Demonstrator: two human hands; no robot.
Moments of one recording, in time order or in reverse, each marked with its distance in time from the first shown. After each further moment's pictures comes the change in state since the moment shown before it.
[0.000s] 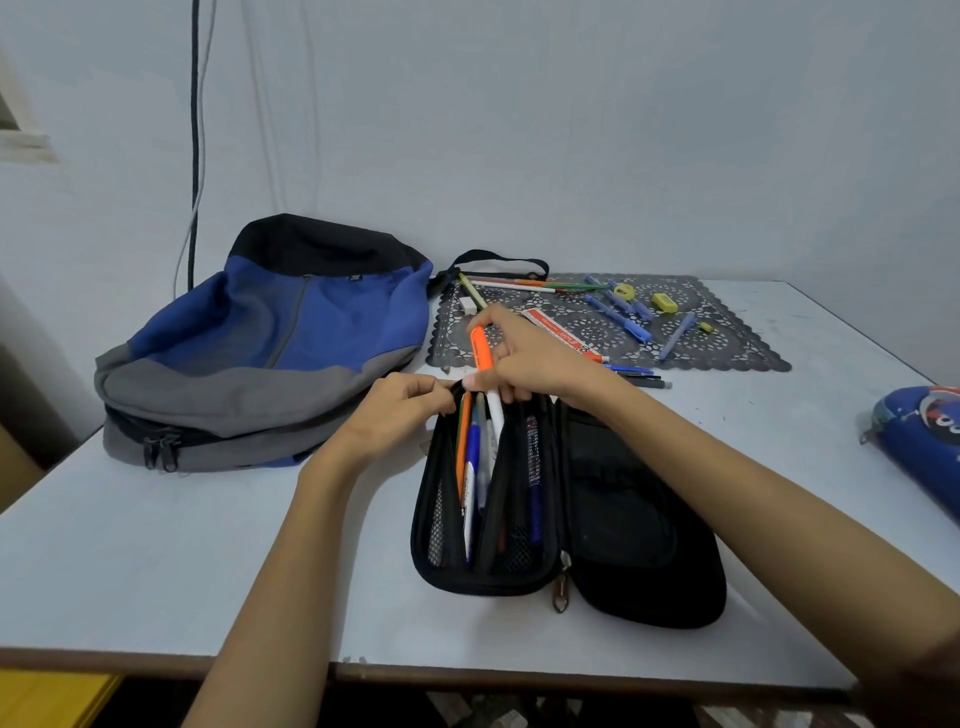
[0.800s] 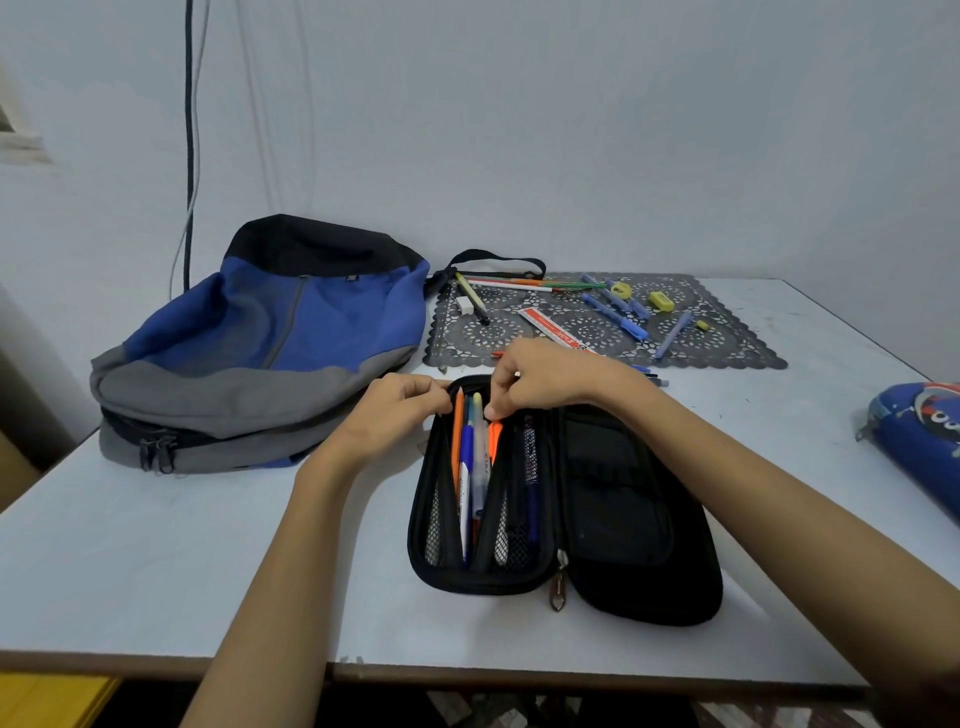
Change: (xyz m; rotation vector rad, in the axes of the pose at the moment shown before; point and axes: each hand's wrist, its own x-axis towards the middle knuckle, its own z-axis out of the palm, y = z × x) left_hand 0.003 -0.004 0.000 -0.007 -0.013 0.020; right_hand -0.011 0.001 -0.013 -0.423 -0.203 0.021
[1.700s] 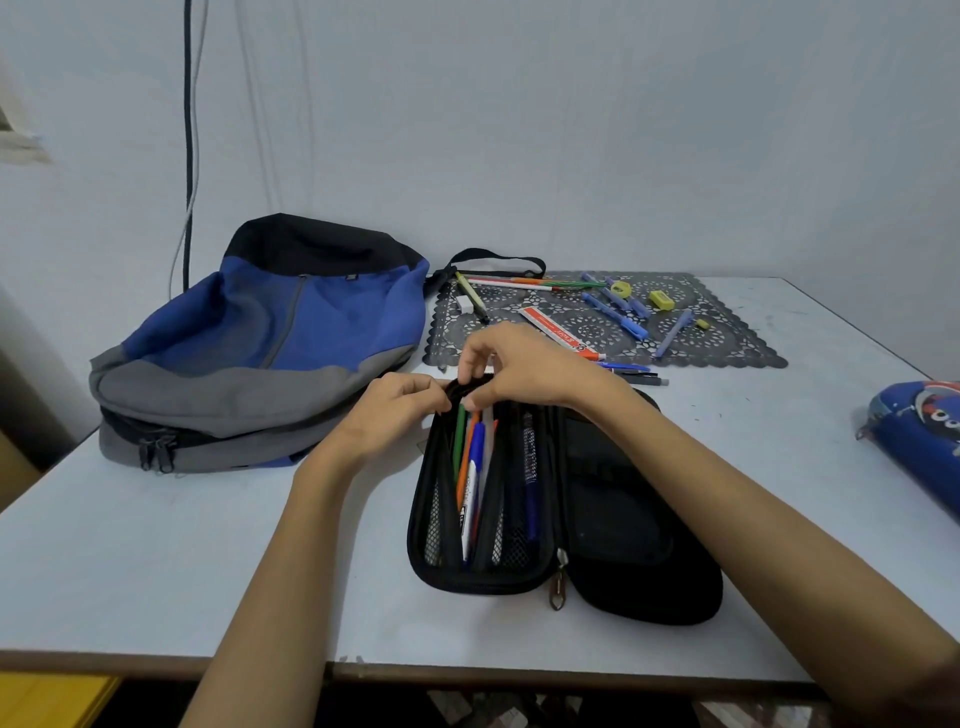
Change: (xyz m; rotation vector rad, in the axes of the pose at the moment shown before) left_hand 0.001 0.000 -0.001 -0.021 0.001 -0.003; right_hand 0.008 -0.010 0.008 0.082 0.170 -0.133
